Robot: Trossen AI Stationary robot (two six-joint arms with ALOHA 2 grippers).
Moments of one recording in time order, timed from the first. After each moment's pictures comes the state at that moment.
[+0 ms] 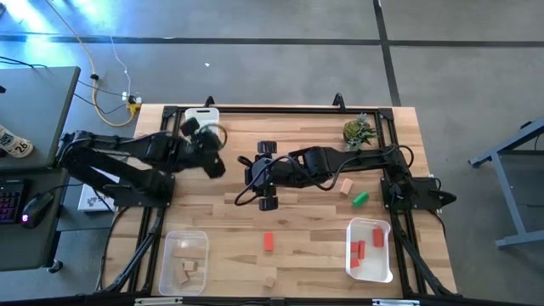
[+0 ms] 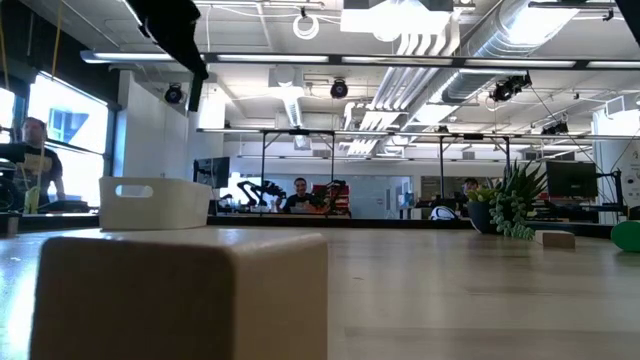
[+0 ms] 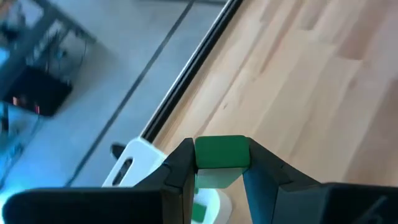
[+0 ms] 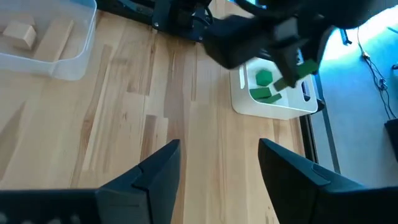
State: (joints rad) left arm 0.07 1.11 1.05 -0.94 -0.76 -0.24; right arm 0.19 2.07 2.31 -1.04 0.38 -0.16
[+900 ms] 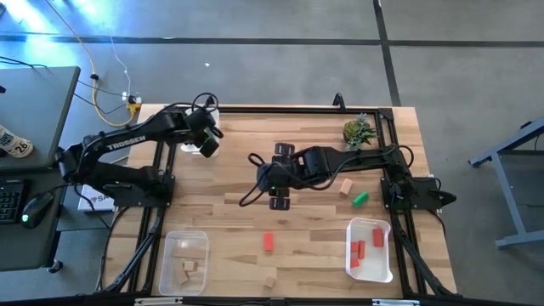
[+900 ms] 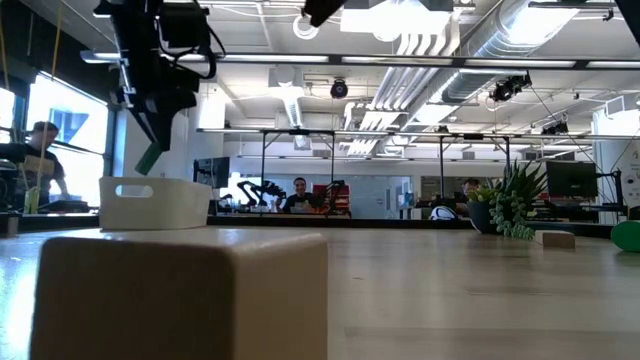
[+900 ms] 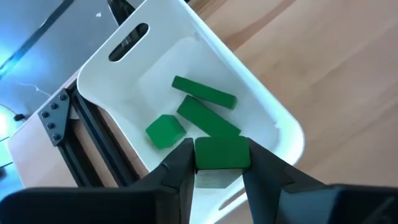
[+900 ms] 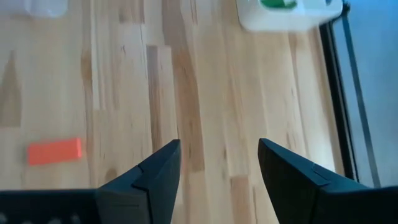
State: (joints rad) left arm 0.66 1.16 0.90 -0.98 -0.40 -0.26; right arm 0.19 2.07 2.31 -1.34 0.37 0.13
